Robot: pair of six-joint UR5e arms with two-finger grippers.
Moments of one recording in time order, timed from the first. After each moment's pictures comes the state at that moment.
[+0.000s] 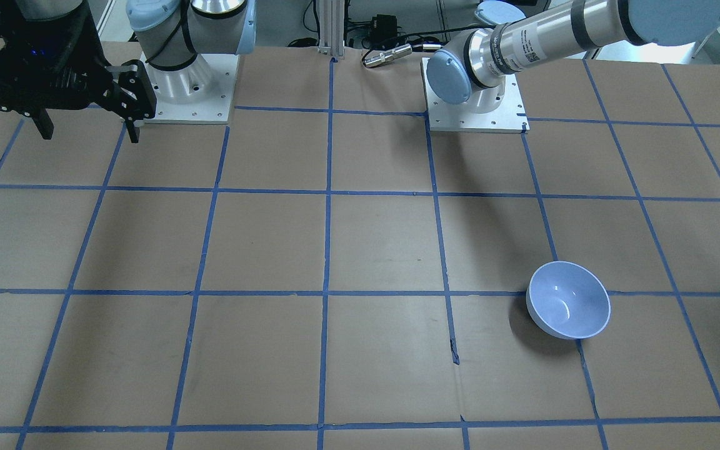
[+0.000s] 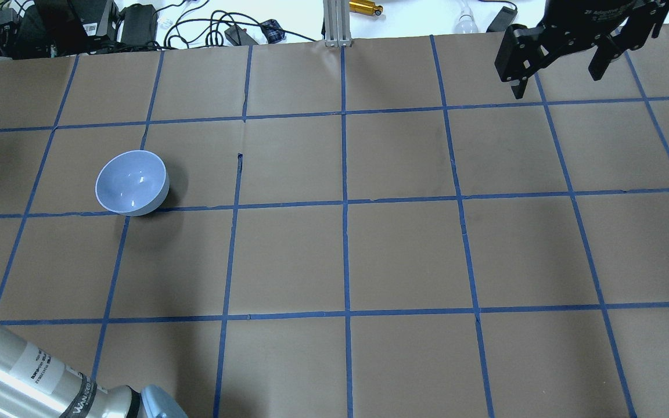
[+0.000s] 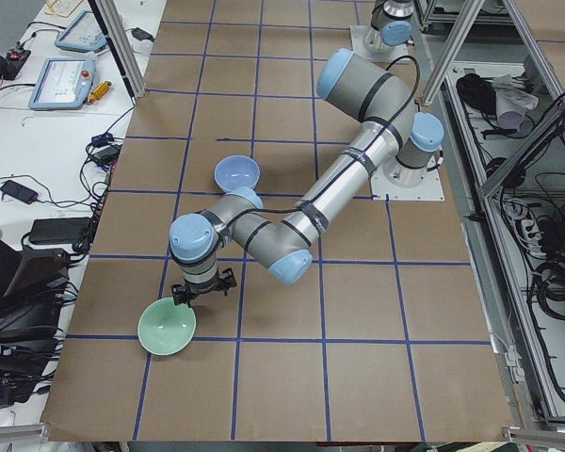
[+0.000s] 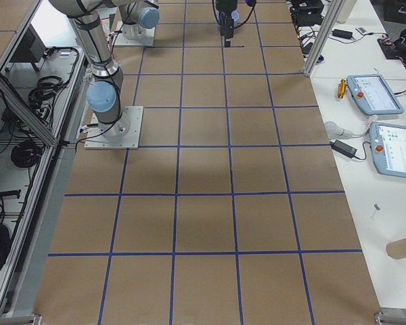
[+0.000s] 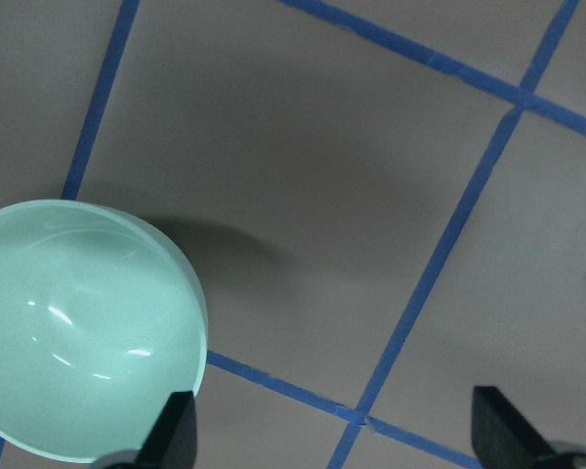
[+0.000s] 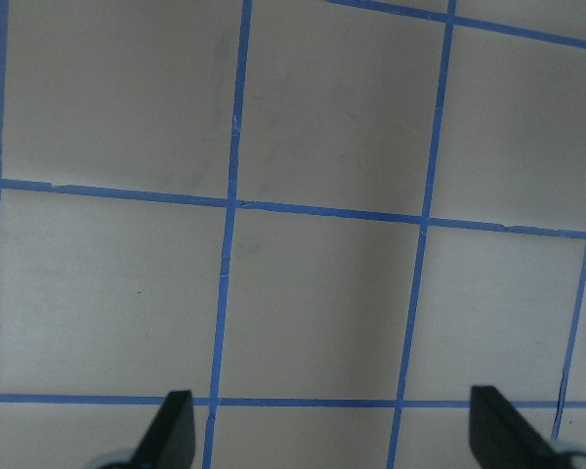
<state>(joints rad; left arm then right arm) -0.72 -2.33 -1.03 -1.22 1.58 2.06 1.60 -1.53 1.37 -1.45 -1.74 -0.09</state>
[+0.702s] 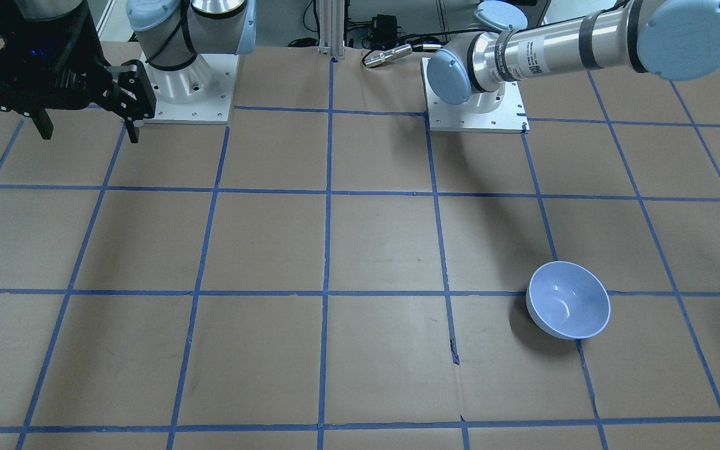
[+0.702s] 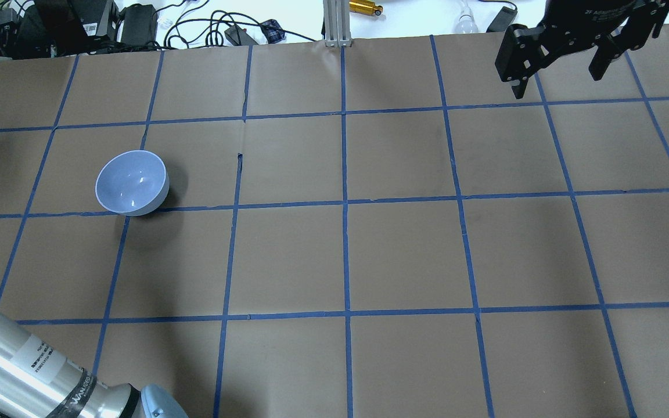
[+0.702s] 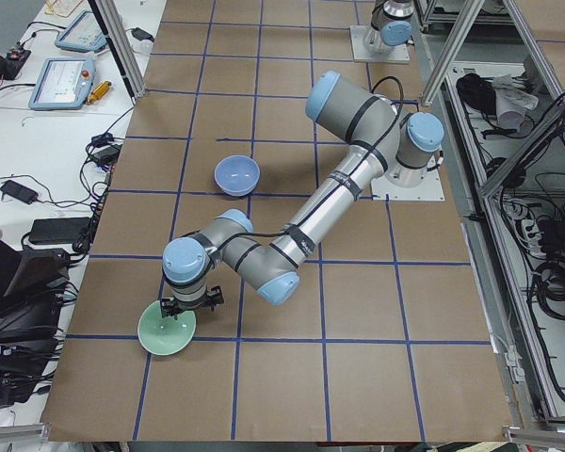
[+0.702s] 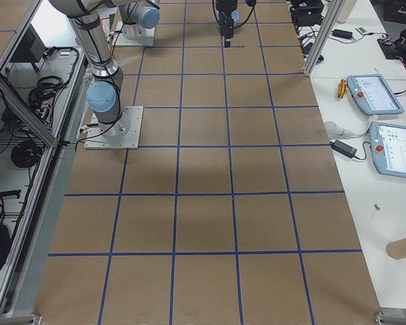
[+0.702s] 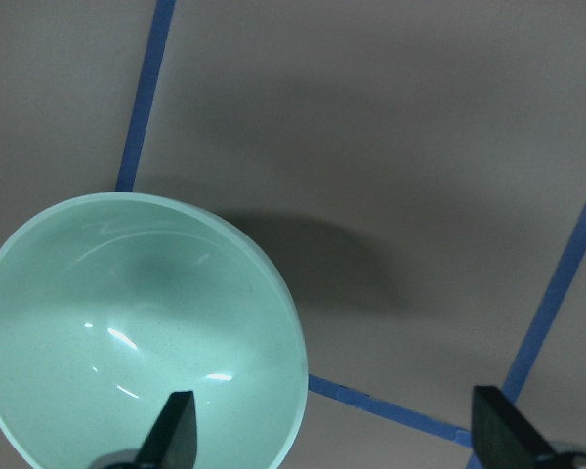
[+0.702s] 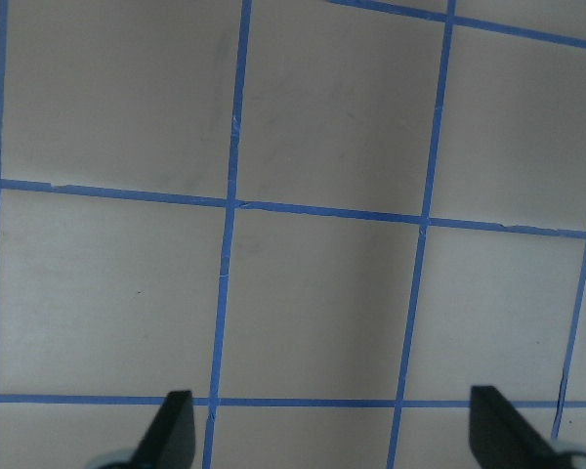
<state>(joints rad) -0.72 -2.46 -0.91 -1.19 1.54 2.12 1.60 -1.53 1.37 -1.45 -1.74 -0.09</state>
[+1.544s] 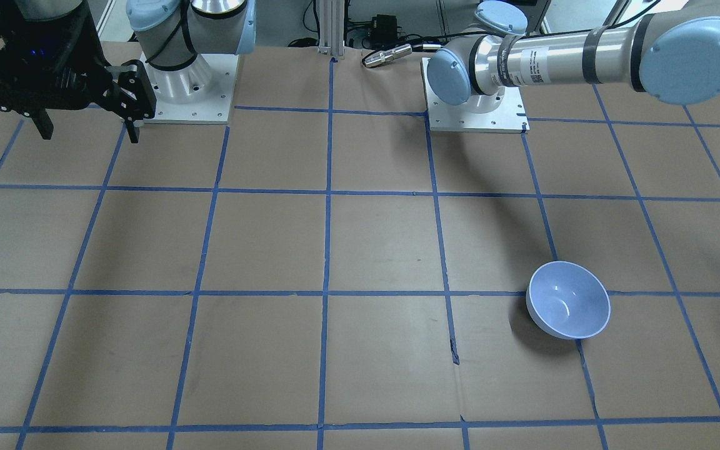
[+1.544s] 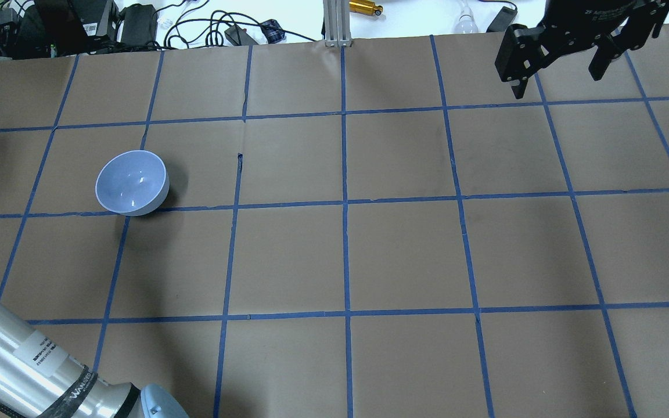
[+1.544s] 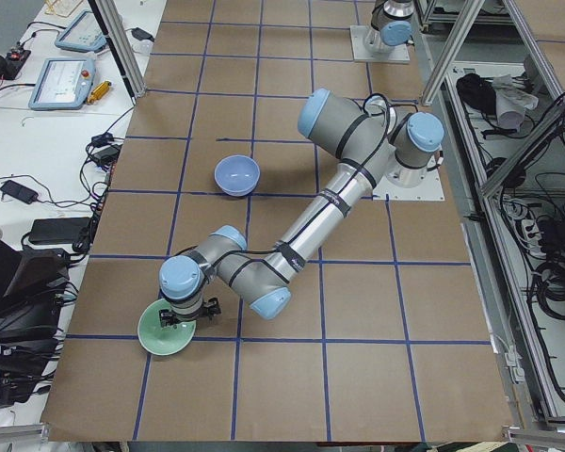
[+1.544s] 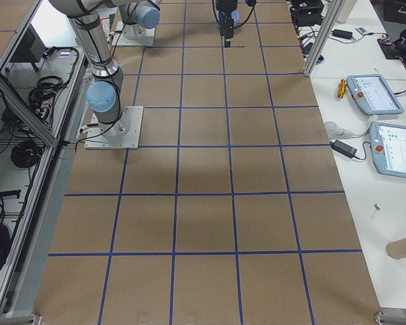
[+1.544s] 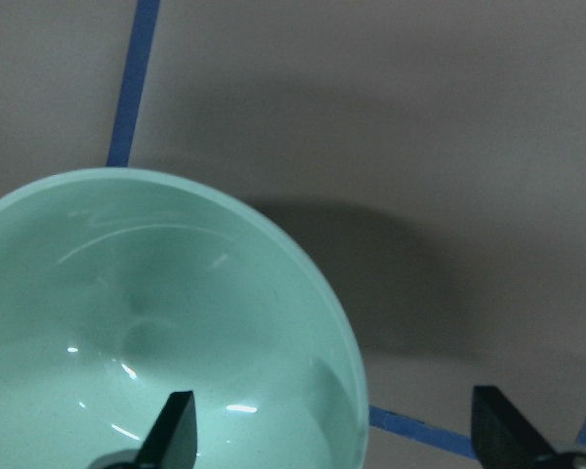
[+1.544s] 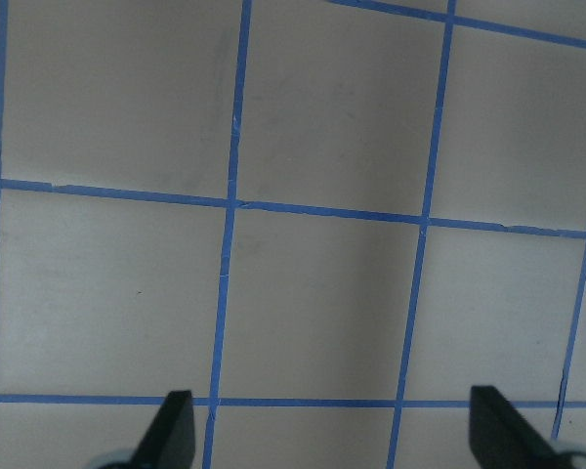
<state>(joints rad) -0.72 -2.54 -0.87 -1.19 1.54 2.13 1.60 -1.53 1.37 -1.45 -1.74 -0.09</state>
